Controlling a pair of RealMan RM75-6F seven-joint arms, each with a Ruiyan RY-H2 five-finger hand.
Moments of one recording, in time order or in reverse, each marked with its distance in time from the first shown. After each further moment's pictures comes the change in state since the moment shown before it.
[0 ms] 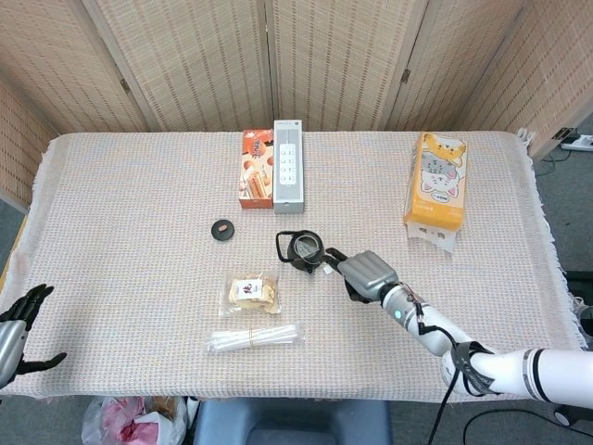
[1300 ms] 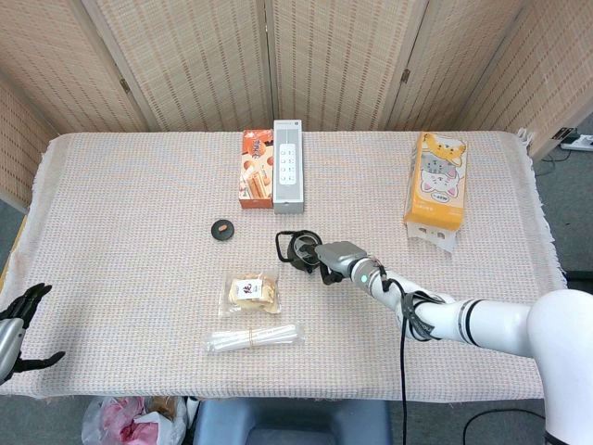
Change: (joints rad) left arm -0.011 0.010 -0.003 0.016 -0.009 -0.030 -0.045; right arm 0.311 -0.152 -0.123 0.365 0.140 -0.289 0.407
